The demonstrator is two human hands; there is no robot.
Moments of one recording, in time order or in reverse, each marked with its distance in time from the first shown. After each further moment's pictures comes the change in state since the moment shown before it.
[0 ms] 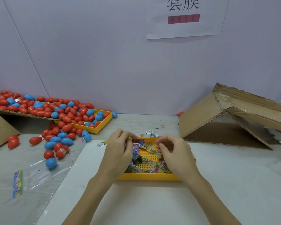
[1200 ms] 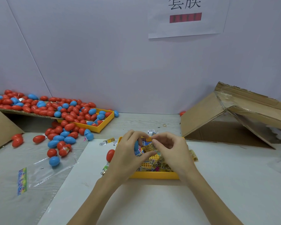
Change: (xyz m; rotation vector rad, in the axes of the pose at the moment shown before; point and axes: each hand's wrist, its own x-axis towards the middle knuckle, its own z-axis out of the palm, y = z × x) left_hand -0.006 0.007 0.011 -0.104 -0.078 0.150; right_hand -0.001 -0.008 0.006 0.321 -0.055 0.008
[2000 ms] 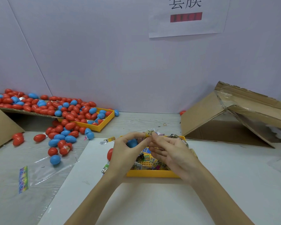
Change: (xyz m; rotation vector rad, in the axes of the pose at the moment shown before) left_hand 0.000 0.016 -0.005 -0.613 0.084 -0.491; right_hand -0.002 -0.011 -0.003 0.574 -0.246 0.403
